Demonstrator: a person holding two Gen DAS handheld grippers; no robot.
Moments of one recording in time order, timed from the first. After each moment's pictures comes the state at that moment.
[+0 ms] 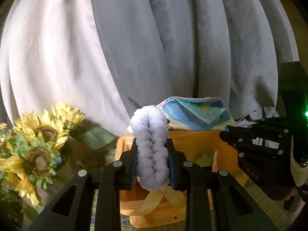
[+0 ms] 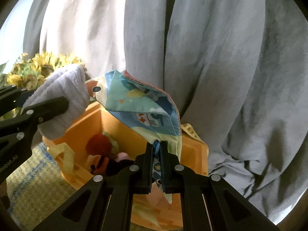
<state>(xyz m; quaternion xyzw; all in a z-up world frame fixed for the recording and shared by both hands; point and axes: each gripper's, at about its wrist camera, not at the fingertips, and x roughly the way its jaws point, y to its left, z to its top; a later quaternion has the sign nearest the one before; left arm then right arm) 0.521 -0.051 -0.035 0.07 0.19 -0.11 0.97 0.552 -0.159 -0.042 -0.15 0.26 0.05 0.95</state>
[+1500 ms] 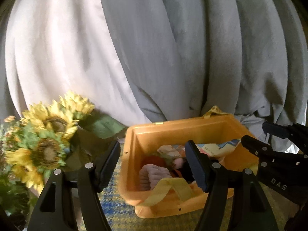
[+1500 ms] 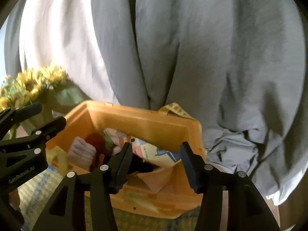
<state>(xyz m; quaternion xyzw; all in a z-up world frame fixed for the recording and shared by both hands) 0.513 -0.043 -0.025 0.06 0.22 -0.07 0.97 0.527 -0.183 -0.034 -0.05 0.28 -0.01 0.96</state>
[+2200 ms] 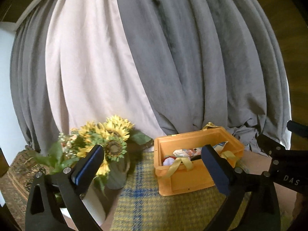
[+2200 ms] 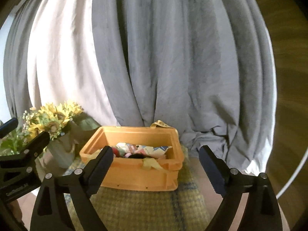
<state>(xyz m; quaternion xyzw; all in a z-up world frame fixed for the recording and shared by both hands) 0.345 -0.004 0.031 0.08 0.12 -0.03 0.99 0.357 -0.152 0.029 0.00 0.19 -0.08 0.98</state>
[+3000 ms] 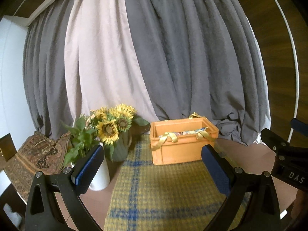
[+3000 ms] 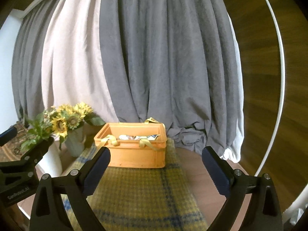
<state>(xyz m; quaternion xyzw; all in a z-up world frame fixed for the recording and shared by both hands) 0.188 0.013 0.029 0.06 0.14 -0.03 0.99 0.193 -0.148 0.045 -0.01 0.16 -0.09 0.98</state>
